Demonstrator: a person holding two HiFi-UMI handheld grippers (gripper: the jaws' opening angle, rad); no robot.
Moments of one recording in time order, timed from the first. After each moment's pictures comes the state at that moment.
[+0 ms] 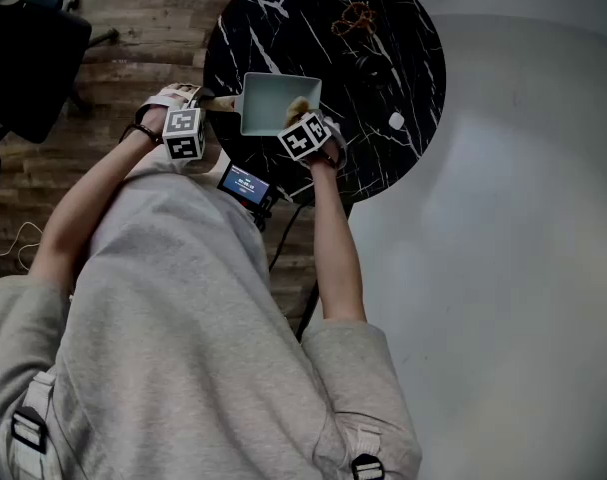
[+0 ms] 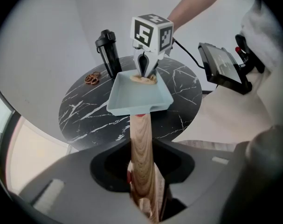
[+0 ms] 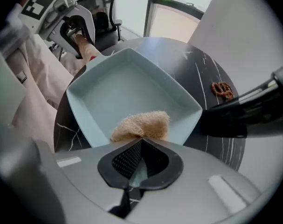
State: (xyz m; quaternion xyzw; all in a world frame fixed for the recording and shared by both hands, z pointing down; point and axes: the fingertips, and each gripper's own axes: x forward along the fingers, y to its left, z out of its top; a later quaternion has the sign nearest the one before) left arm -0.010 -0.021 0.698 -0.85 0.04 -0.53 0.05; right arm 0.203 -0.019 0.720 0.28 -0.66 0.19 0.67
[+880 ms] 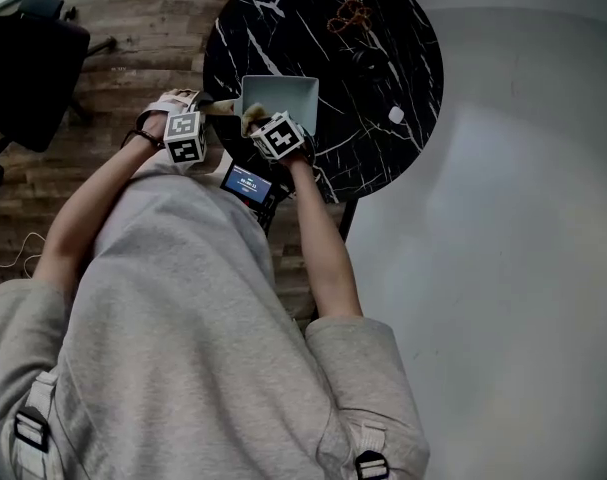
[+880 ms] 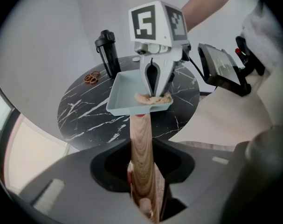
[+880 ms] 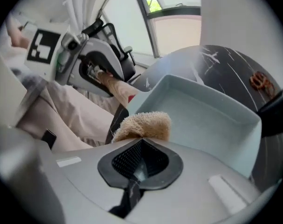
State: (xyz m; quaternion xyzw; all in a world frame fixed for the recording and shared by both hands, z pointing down) left arm -0.011 -0.016 0.700 -0.85 0.05 -0.53 0.05; right arm 0.081 0.012 0.722 0.22 -0.76 0.33 0.52
